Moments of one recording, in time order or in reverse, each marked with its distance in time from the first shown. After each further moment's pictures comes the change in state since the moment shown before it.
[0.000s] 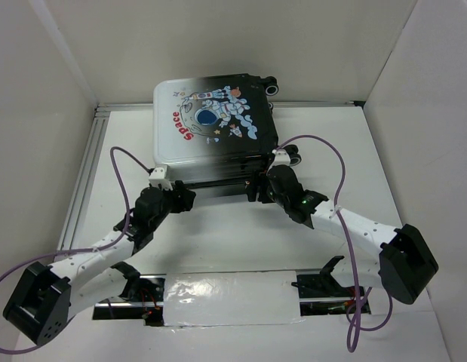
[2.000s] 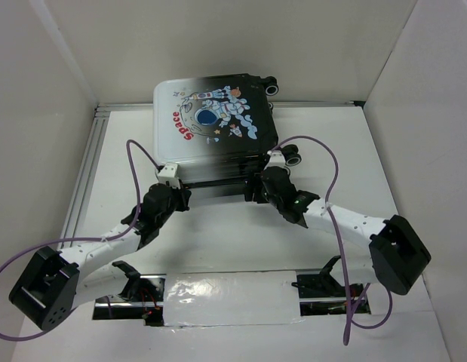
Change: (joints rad) left arm -0.038 0.129 0.048 0.035 -0.052 0.100; right arm 0.031 0.072 0.000 0.071 0.047 0.027
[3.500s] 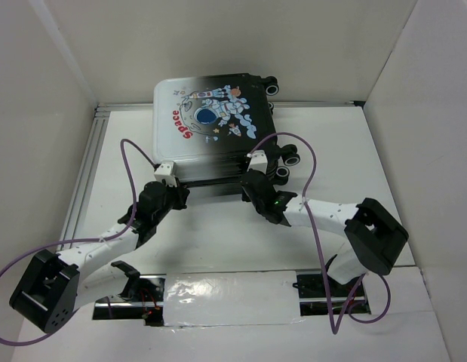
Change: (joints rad) left arm 0.063 -0.015 0.000 -0.003 0.082 0.000; right arm 0.118 0.195 0.080 0.110 0.276 -0.130
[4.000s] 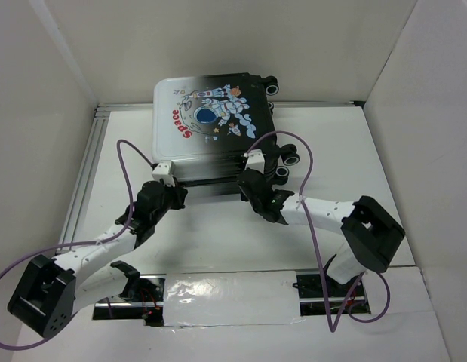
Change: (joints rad) left arm 0.005 -0.026 0.005 -0.037 -0.004 -0.002; right arm 0.006 0.026 0.027 -0.022 0.027 -0.030
